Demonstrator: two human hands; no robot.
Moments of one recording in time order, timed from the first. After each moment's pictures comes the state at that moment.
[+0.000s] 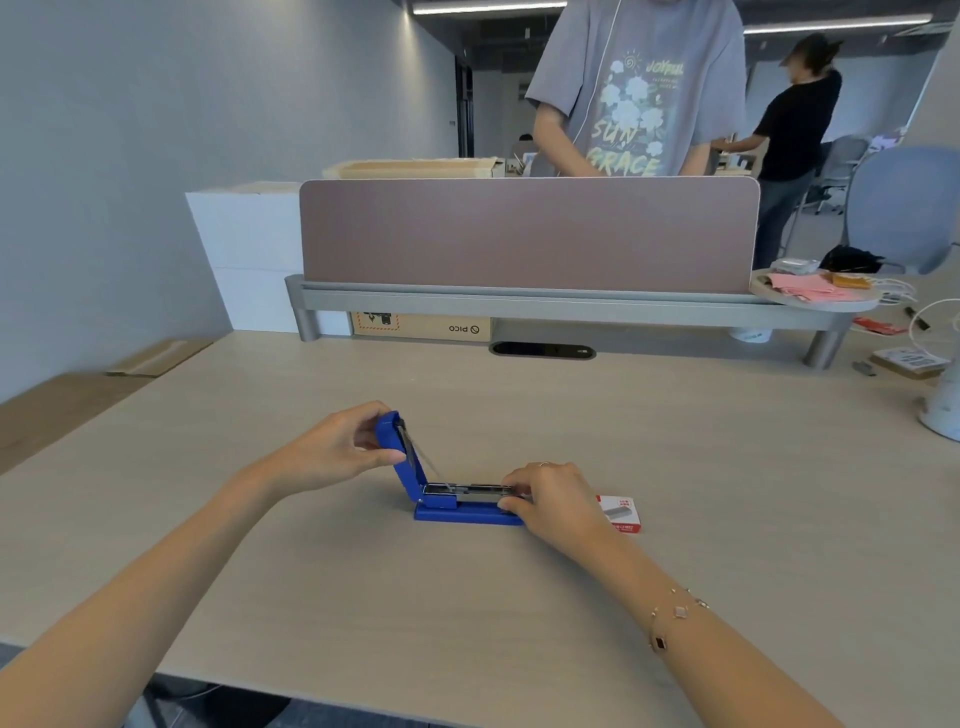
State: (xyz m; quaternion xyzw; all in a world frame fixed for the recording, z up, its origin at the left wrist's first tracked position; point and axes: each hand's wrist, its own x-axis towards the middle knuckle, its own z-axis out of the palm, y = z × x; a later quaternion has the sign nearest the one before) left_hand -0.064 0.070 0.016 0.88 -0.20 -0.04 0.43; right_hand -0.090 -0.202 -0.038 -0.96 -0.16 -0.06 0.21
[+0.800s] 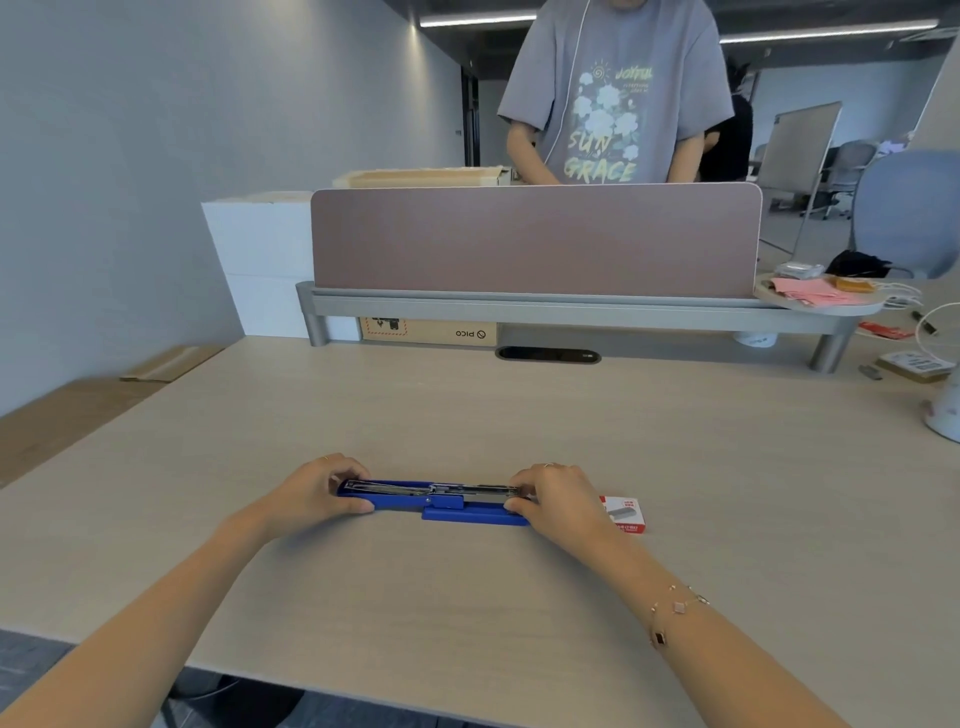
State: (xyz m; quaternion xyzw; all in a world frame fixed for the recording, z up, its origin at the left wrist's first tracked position) left_hand -0.067 0.121 -0.043 0.92 -0.12 -0.03 0.36; right_hand -0.092 -0.200 -0.036 -0.96 -0.16 -0.06 0.21
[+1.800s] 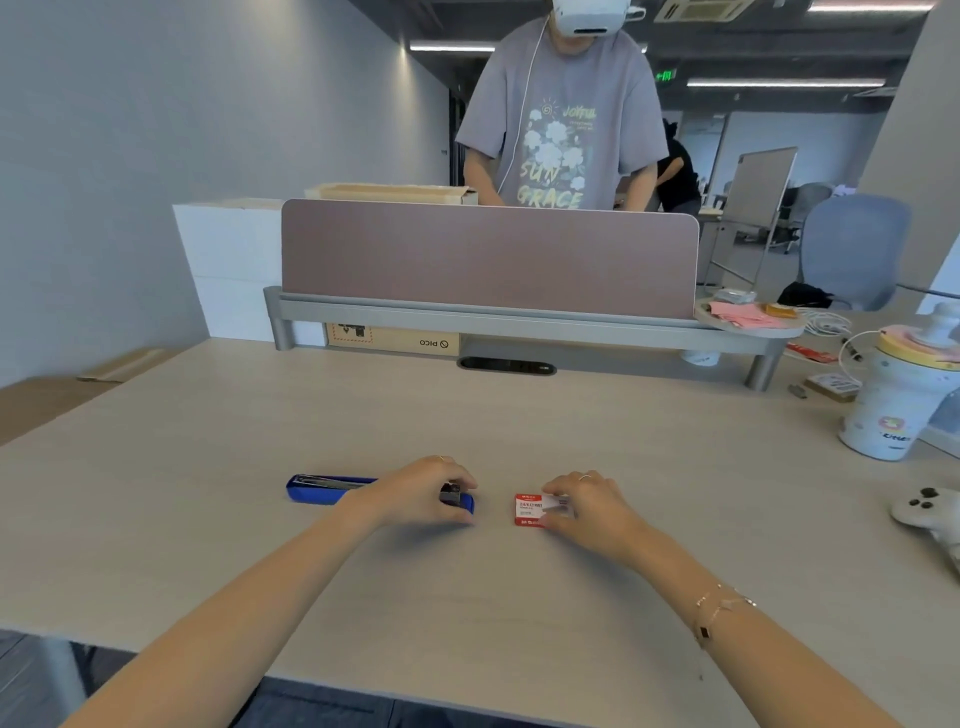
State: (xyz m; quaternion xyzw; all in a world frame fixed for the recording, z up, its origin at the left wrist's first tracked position) left_hand -0.067 -0.057 -0.033 0.94 -0.27 -0.07 0.21; right_hand -0.110 -0.305 -0.036 -0.98 -0.11 0.00 0.18
